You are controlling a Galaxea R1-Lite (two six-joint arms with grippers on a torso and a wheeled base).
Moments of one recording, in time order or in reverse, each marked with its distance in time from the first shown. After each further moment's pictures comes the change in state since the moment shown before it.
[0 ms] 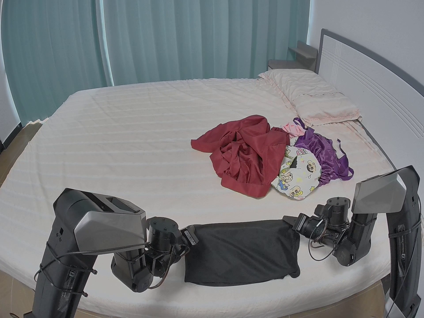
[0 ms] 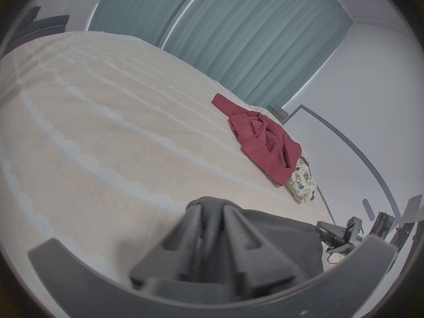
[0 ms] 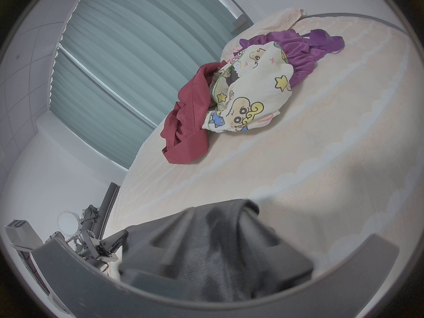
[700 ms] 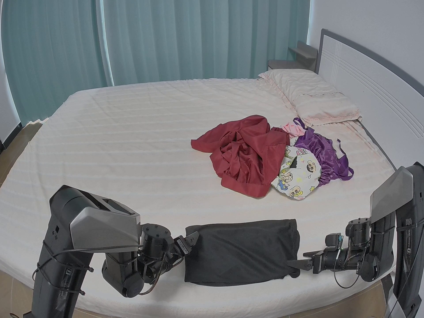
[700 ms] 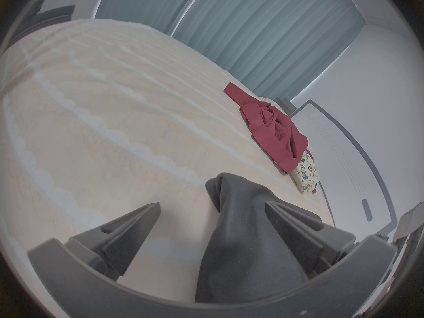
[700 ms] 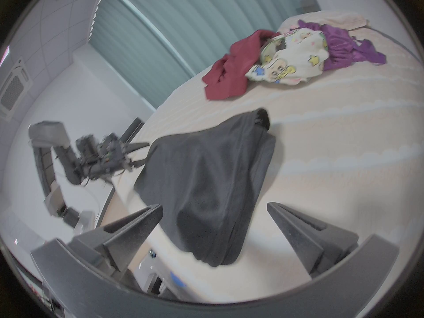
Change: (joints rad) left arm 0.016 -0.019 0.119 -0.011 -0.051 -0.061; right arm -0.113 -0.030 0.394 -0.096 0.397 -0.536
